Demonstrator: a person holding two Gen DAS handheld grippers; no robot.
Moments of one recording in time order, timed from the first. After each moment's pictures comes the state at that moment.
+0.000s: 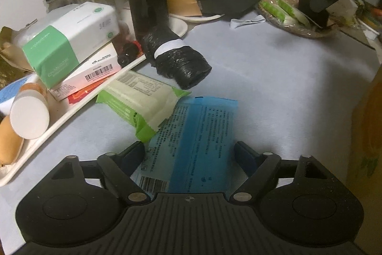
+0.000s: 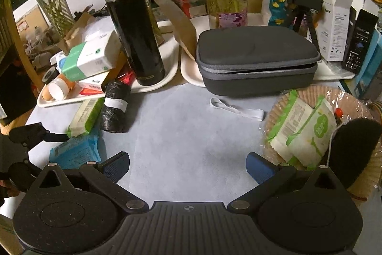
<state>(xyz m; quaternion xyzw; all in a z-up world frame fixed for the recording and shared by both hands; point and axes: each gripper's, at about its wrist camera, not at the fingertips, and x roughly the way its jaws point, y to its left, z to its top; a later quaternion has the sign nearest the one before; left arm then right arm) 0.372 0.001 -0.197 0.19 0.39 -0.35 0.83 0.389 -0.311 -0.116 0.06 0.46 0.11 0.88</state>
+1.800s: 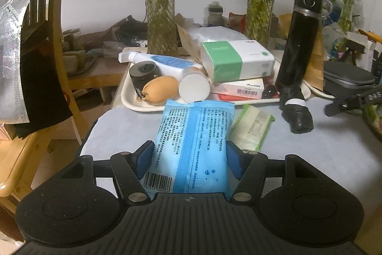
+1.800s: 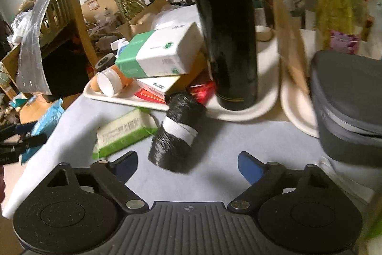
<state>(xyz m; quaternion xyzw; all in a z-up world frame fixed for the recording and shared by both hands) 0.308 0.084 -0.142 0.01 0.32 -0.02 0.95 0.477 -0.229 -0.167 0.04 0.41 0.32 0.85</state>
